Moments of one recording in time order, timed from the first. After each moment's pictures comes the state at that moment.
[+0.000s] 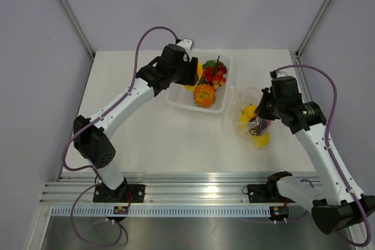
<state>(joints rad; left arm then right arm) -0.63 1.71 1.67 -0.57 -0.09 -0.30 0.29 1.03 1.20 -0.96 0.06 0.42</state>
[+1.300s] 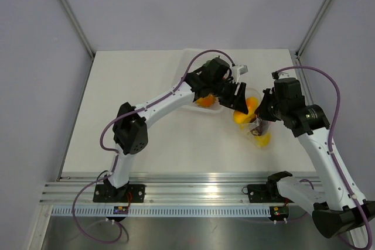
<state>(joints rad) -0.86 2.06 1.93 -0.54 0.59 -0.46 0.29 0.99 1.19 -0.97 0.03 0.43</state>
